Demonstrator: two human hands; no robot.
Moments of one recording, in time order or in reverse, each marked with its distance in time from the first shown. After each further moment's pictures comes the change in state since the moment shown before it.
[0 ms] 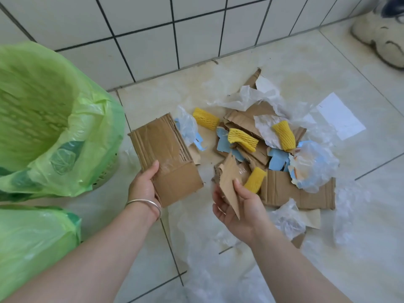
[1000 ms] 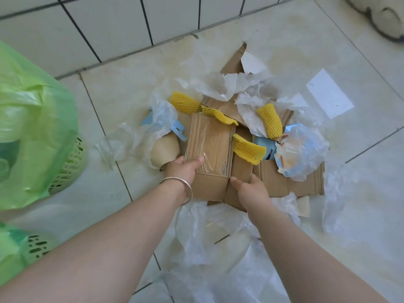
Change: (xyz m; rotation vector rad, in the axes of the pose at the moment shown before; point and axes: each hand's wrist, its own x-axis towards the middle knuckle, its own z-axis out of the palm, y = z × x) left_hand 0.011 -0.062 0.080 0.604 -0.155 0.021; right_hand 0.033 -0.036 -0.040 -0.768 0.438 -0.276
